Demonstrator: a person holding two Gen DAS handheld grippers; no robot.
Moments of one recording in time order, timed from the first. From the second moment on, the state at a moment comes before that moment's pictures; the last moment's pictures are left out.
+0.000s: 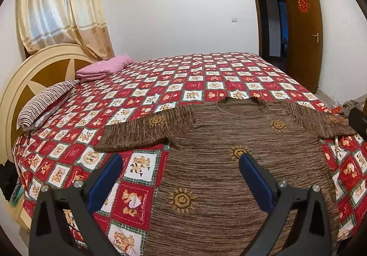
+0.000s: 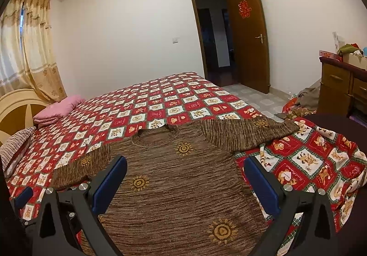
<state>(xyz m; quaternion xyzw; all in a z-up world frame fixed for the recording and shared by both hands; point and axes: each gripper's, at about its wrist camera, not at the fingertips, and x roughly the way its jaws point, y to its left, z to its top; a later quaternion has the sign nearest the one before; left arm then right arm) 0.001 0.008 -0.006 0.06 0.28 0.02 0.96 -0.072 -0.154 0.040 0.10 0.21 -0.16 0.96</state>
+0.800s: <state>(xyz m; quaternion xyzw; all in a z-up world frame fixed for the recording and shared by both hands) 0.002 0.004 -0.009 0.07 0.29 0.01 0.95 -0.065 -0.149 0.030 0.09 0.24 -0.16 0.95</state>
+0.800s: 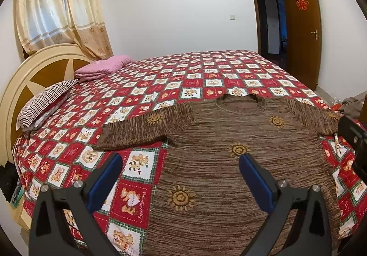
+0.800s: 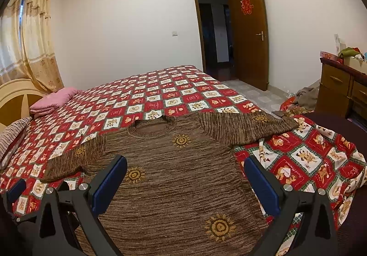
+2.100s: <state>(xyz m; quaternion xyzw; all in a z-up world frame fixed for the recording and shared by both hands) 0.003 0.000 -0.017 0.08 0.30 0.02 0.95 -0.063 -0.147 0.027 0.09 0.24 -0.16 0.95</state>
